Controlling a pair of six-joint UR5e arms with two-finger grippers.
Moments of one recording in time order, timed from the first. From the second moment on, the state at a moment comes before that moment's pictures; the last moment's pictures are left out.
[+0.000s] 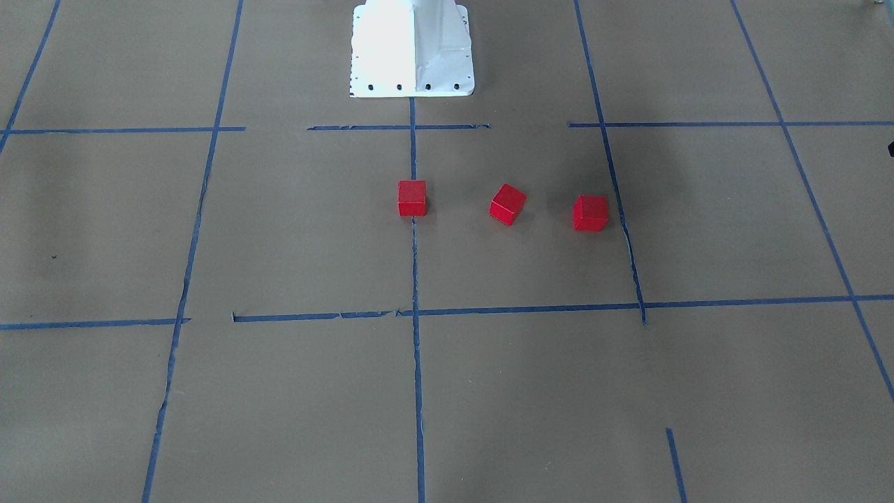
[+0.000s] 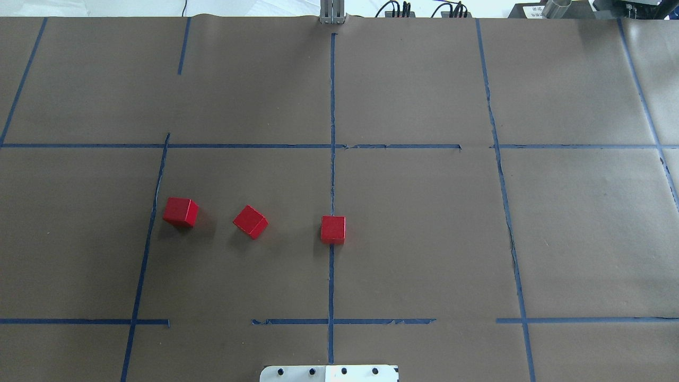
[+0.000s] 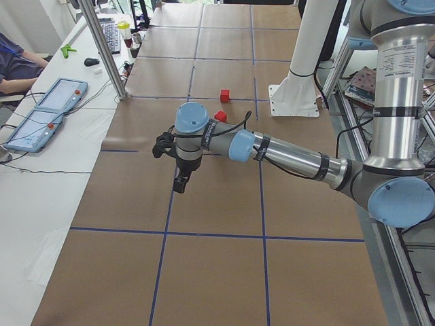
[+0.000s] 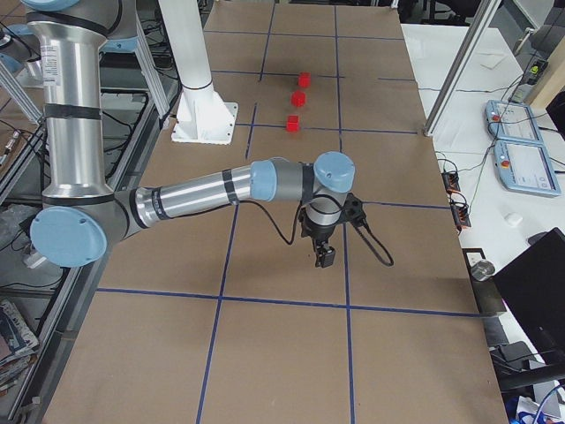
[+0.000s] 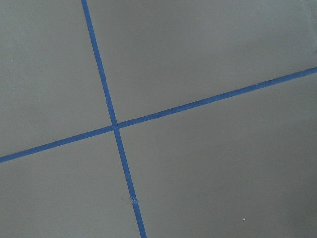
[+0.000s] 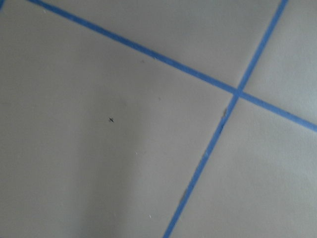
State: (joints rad) left arm -1.48 -1.52 -1.92 -1.62 -2.37 0.04; right arm 1.52 -1.65 1.88 -1.85 2.31 -0.40
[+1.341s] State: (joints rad) left arm -0.66 -1.96 -1.93 -1.74 -2.01 -0.78; right arm 1.58 -1.80 1.93 -1.80 2.31 -0.33
